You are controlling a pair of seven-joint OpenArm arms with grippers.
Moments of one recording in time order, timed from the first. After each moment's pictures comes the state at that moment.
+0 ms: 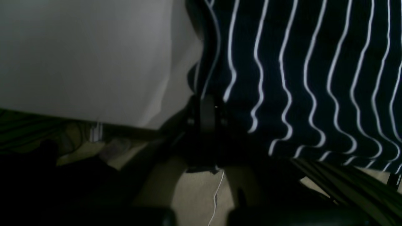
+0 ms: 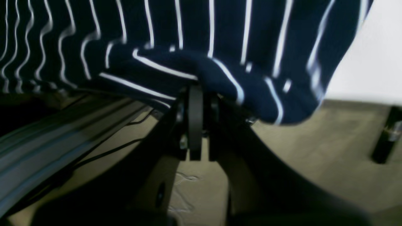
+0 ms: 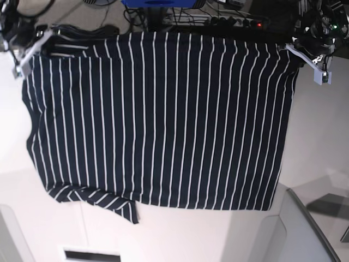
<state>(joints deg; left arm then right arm) 30.2 -12.5 -35.8 95.7 -22.6 -25.0 46.9 -28.3 6.2 32.9 99.1 24.1 33.8 -62.6</state>
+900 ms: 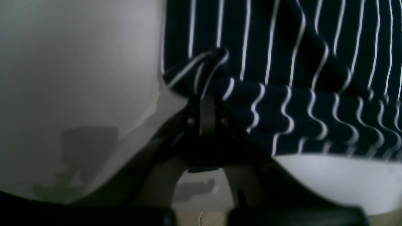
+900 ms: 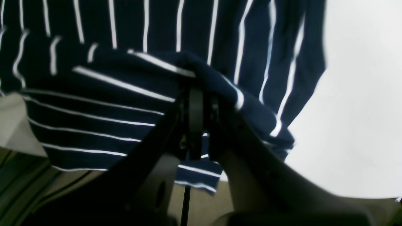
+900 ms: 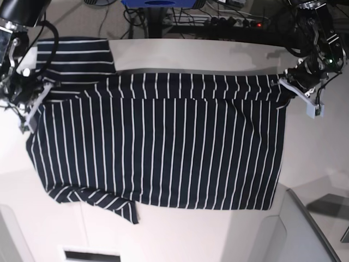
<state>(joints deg) 15.5 -12.6 -31.4 90.1 -22.1 -22.6 51.5 -5.9 8.4 26.7 89.4 9.4 33.7 -67.9</state>
